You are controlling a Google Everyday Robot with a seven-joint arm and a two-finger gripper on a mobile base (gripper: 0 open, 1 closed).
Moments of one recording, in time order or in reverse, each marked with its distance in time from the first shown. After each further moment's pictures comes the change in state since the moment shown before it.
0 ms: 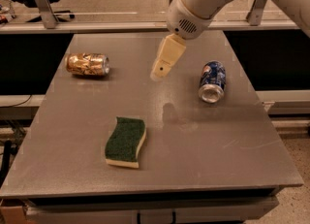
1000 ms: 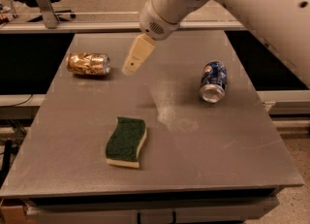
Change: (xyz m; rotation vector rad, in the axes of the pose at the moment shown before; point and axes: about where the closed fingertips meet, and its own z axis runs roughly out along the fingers) arm -0.053 -0.023 0.061 -0.009 -0.115 0.018
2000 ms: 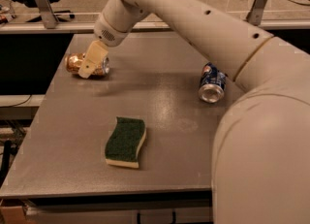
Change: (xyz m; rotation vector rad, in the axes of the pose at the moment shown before) arm -0.082 0.004 0.113 -0.128 -0.080 0.014
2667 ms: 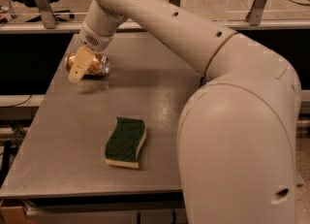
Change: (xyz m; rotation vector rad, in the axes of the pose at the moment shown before) arm -0.015 0.005 0.049 -0.038 0.081 -0.014
